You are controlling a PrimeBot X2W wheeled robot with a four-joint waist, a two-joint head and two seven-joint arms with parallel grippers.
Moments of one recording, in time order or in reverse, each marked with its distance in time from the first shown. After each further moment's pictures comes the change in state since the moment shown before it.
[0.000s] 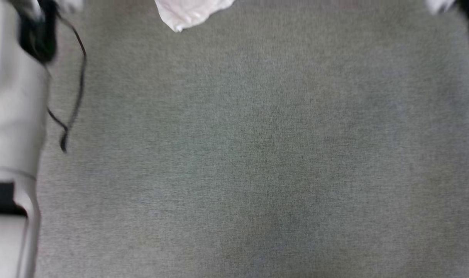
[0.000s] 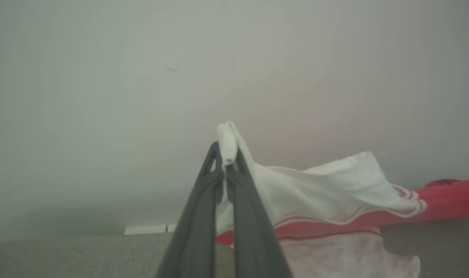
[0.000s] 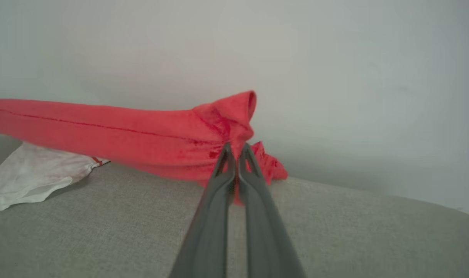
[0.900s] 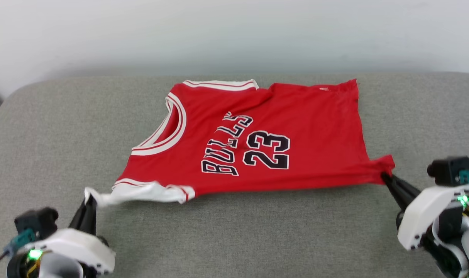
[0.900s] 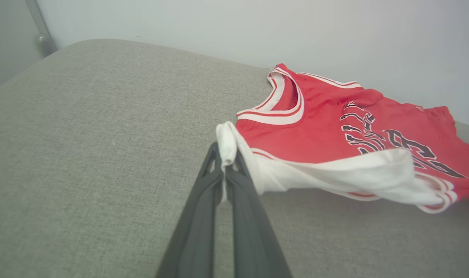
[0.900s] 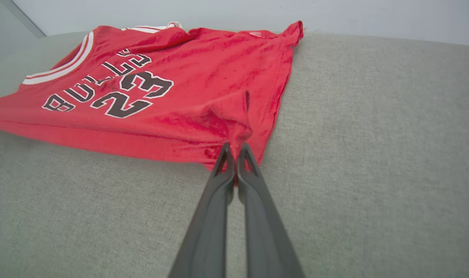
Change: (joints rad) left arm 1.193 0.058 0.142 -0.670 -0.146 0.184 0.132; right arm 1.022 -0.112 -0.072 -0.549 0.137 0.001 0.115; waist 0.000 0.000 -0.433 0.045
